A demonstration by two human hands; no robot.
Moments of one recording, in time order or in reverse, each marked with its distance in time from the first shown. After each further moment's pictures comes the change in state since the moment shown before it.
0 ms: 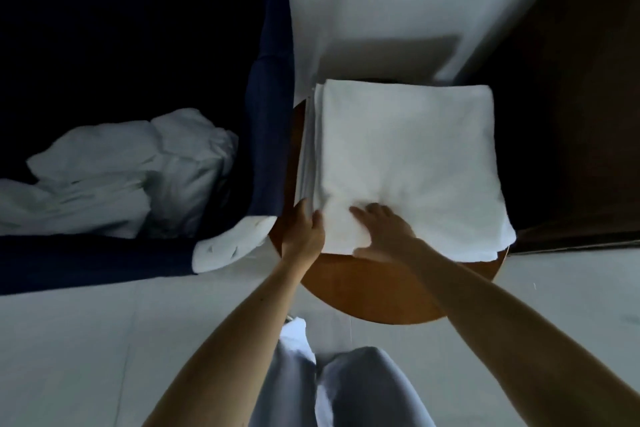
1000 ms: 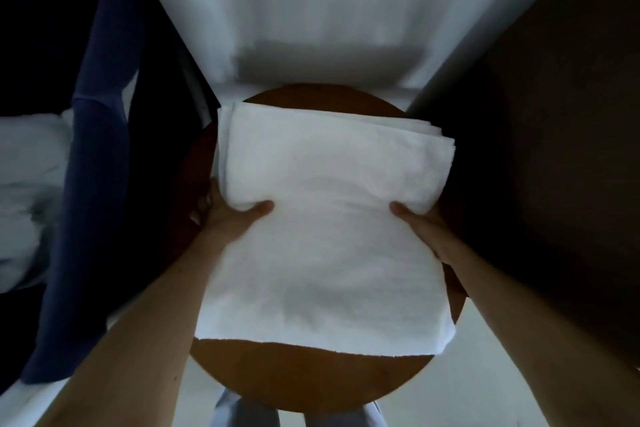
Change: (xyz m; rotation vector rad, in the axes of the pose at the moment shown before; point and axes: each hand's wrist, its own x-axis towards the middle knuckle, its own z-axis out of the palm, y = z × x) left_hand 0.182 0.055 0.045 0.014 0.092 -0.397; right_hand 0.090 0.241 -0.063 1.252 0.165 0.584
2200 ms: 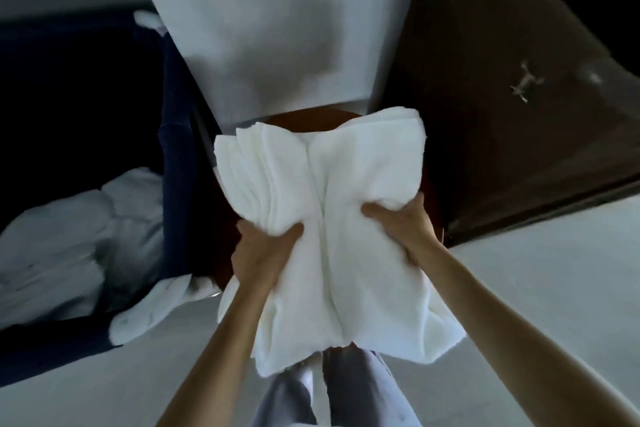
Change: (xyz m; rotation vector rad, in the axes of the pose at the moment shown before) left_hand -0.223 -0.005 -0.053 -0.022 0.070 0.151; right_hand -0.227 -0.010 0.027 0.113 0.221 -0.115
